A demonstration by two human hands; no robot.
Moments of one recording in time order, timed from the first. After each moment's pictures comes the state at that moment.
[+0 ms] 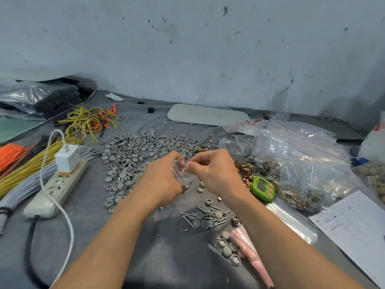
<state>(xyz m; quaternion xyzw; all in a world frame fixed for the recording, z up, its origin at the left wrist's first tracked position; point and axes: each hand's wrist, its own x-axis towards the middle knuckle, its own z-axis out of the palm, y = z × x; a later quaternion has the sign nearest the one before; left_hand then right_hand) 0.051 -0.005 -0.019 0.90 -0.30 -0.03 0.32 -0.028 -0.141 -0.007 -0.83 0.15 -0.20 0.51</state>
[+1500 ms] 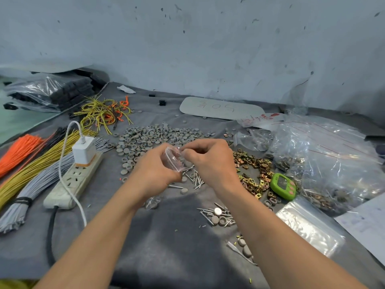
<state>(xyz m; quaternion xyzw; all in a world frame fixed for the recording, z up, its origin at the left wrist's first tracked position) 0.072 0.039 -0.019 0.82 -0.23 -0.11 0.52 0.012 -0.105 -0.014 -0.81 0.13 -0.27 0.51</state>
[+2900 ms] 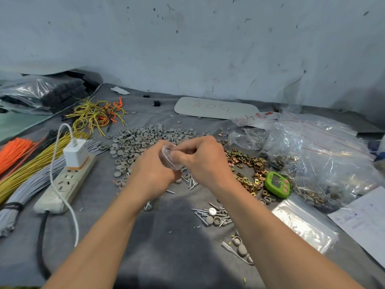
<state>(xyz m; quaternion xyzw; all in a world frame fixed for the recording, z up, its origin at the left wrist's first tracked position) 0.068 0.025 -0.021 0.84 -0.23 -0.03 0.49 0.014 -0.109 -0.011 -0.85 0.09 -0.24 0.45</state>
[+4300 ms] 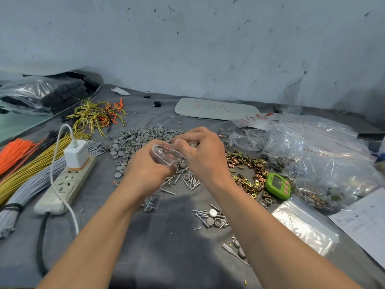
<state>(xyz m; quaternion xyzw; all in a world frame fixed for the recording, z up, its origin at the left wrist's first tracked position) 0.077 0.031 -0.023 0.80 -0.19 -0.04 0.57 0.023 -0.107 -0.005 -0.83 0.12 -0.31 0.45</state>
